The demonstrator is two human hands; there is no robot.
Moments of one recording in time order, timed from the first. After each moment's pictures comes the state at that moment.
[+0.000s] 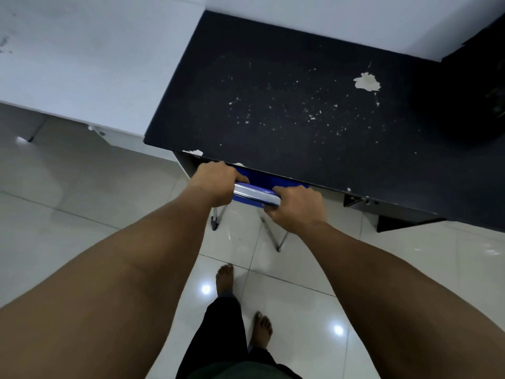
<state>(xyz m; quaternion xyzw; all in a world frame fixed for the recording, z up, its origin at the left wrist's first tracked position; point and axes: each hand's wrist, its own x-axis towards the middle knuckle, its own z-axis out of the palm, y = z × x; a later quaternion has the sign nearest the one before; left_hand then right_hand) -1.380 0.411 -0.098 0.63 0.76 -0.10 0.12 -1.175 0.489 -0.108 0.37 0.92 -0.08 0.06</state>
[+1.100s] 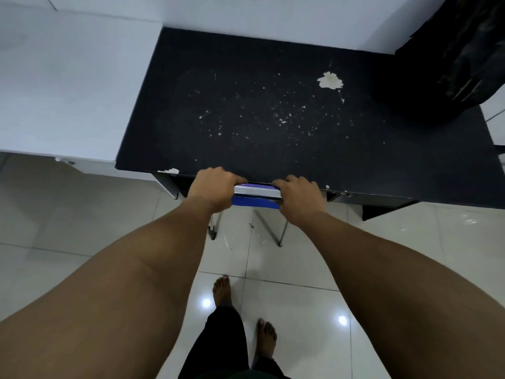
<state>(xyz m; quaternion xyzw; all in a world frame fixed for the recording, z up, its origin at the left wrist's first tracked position) -1.363 0.456 -0.114 0.68 0.73 -0.05 0.07 -1.153 0.529 -0.108 0.42 0.90 -0.09 0.06</state>
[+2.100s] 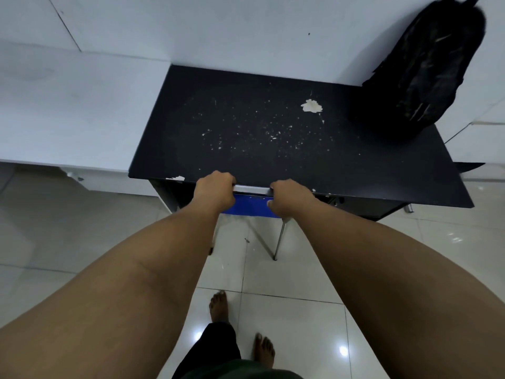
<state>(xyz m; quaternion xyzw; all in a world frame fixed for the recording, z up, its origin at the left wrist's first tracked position) -1.335 0.416 -0.048 0.58 0.80 -0.02 0.15 -1.159 0.491 -0.031 0.47 0.85 -0.17 0.19</state>
